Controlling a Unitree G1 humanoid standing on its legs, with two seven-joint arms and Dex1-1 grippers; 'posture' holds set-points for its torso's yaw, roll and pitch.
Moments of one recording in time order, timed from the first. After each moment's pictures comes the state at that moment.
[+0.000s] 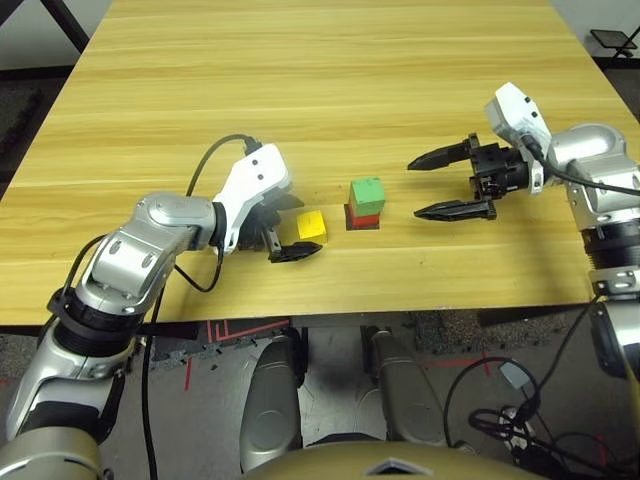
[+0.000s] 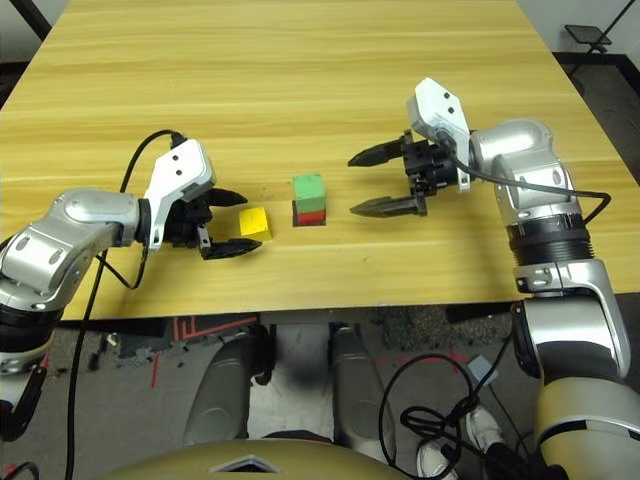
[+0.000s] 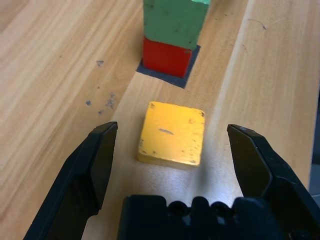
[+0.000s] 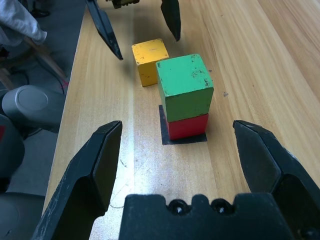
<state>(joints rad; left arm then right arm) -0.52 0.72 -0.20 -0.34 -0.31 0.79 -0.95 -0.84 -0.71 0.11 0.35 0.29 0.25 1.58</state>
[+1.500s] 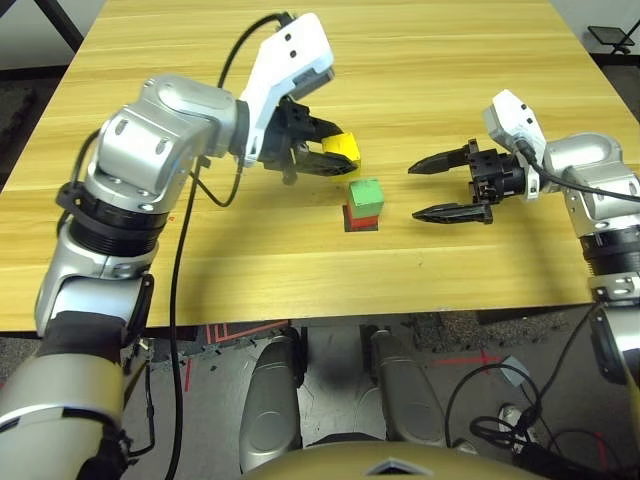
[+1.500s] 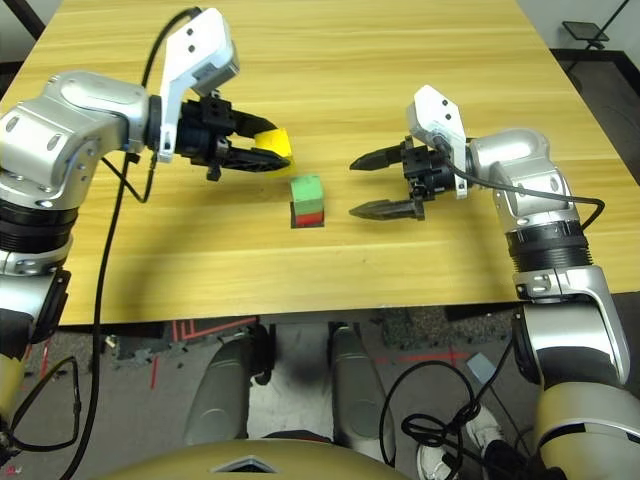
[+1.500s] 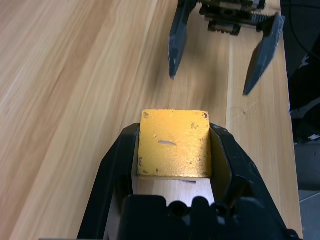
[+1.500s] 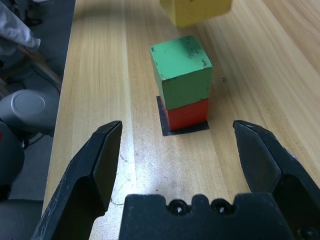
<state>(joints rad) -1.08 0.58 -0.33 -0.07 -0.33 0.93 -1.08 -0.77 -0.71 0.10 0.30 0.31 0.28 1.52</state>
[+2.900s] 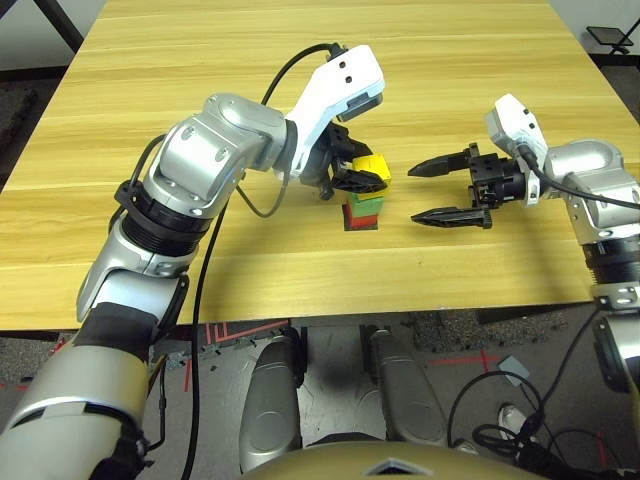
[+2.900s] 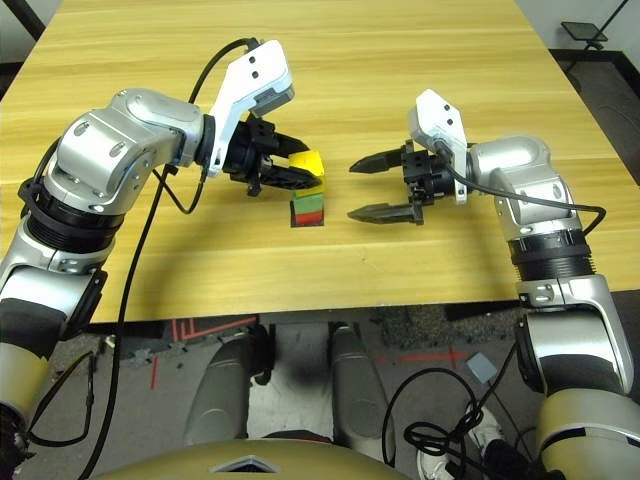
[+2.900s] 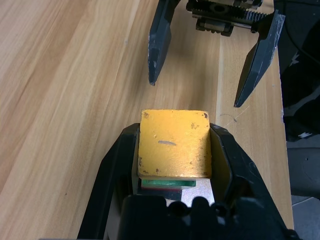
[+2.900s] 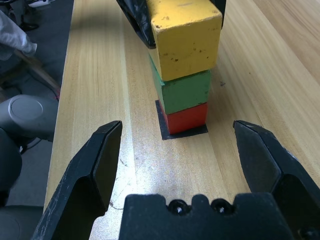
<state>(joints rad) -1.05 0.51 -0.37 -0.10 -0.32 0.97 -1.02 -0.76 -0.72 0.10 0.28 0.33 0.30 1.49</state>
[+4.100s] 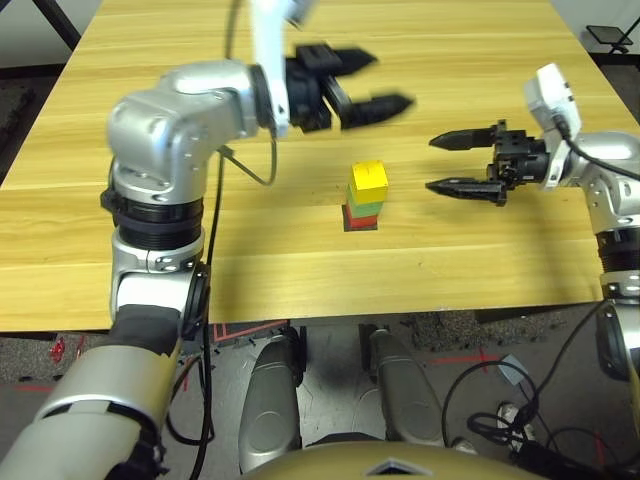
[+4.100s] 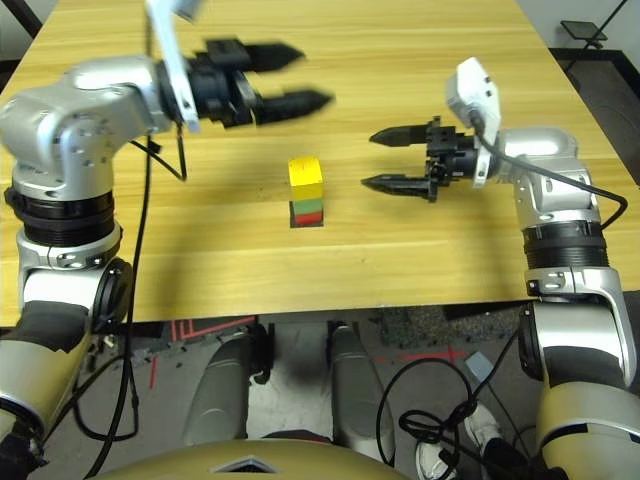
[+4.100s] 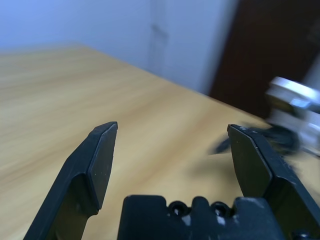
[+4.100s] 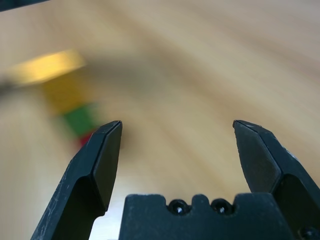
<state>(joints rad) -0.85 0.34 0.26 -0.23 -0.43 0.87 -0.53 -0.80 -0.73 -0.17 0.55 0.36 0.23 1.16</state>
